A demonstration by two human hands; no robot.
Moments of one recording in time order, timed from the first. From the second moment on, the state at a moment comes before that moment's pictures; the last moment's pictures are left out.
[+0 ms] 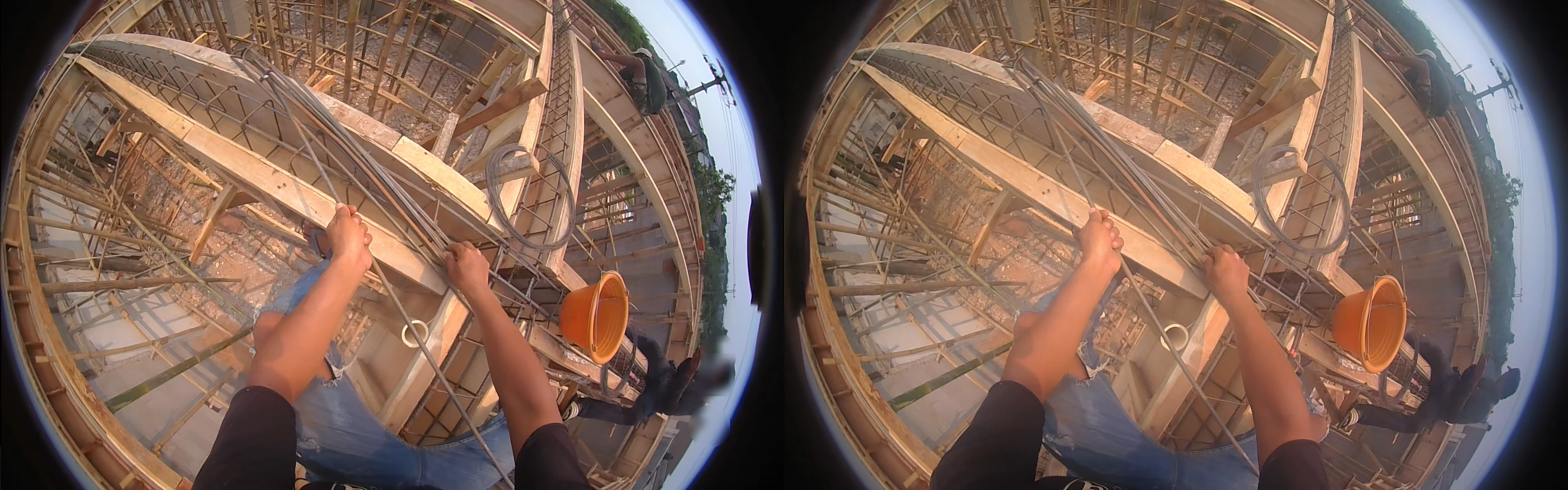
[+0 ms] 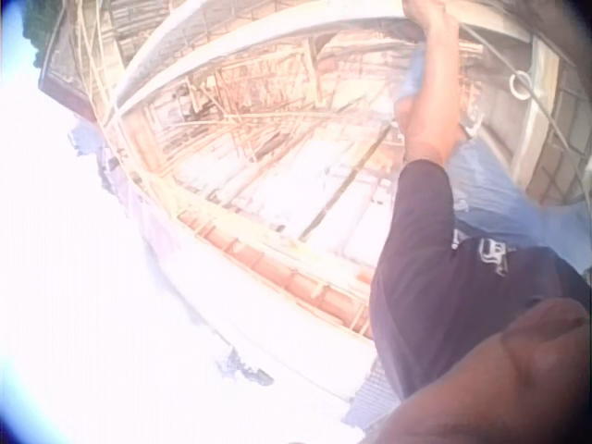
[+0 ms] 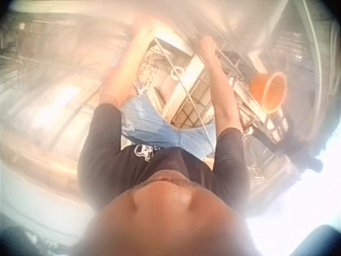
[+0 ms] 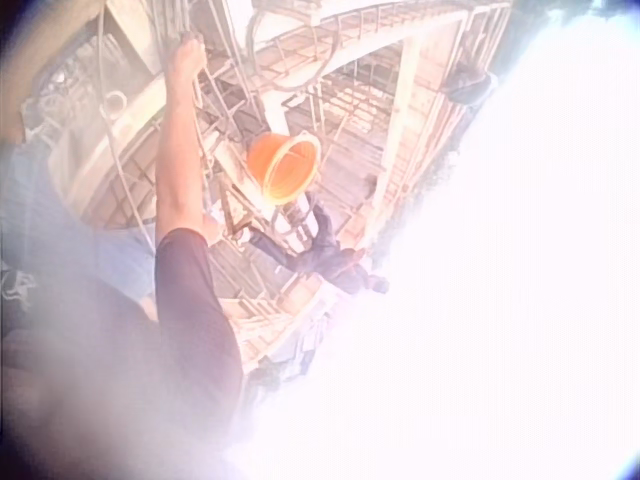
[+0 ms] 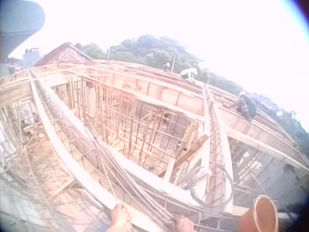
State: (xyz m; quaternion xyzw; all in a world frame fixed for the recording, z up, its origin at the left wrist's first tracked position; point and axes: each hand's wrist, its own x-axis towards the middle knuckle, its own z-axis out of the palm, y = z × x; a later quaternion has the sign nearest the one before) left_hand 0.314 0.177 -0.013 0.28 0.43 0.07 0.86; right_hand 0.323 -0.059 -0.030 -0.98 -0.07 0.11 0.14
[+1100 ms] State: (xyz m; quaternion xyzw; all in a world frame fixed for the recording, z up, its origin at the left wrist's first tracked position) left_hand 0.315 0.179 -0.016 0.28 0.44 0.06 0.85; right_hand 0.332 -0.048 -0.073 -0.98 -0.12 0.02 0.13
